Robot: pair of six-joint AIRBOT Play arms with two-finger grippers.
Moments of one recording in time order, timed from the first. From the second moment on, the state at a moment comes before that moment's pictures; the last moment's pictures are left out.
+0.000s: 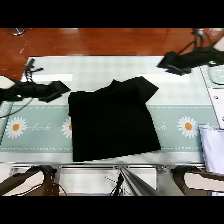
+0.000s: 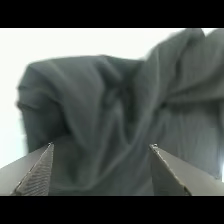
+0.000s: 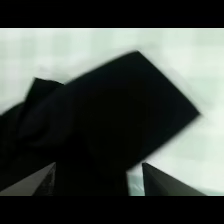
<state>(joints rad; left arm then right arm) 0.18 -1.20 0.95 0.84 -1.05 -1.34 -0.14 -1.42 1.49 -1.02 1.26 1.47</state>
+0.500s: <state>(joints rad) 0.26 -1.25 0.81 0.59 -1.17 -1.02 -0.46 -1.01 0.79 -1.04 1.39 1.37</state>
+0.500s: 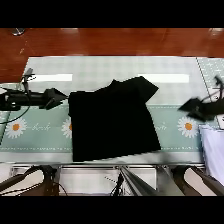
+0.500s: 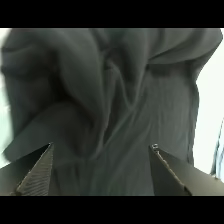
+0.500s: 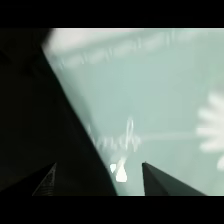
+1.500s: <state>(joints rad) 0.09 -1.45 0.85 0.41 -1.11 -0.93 -0.14 -1.10 0.44 -0.98 1.28 1.39</state>
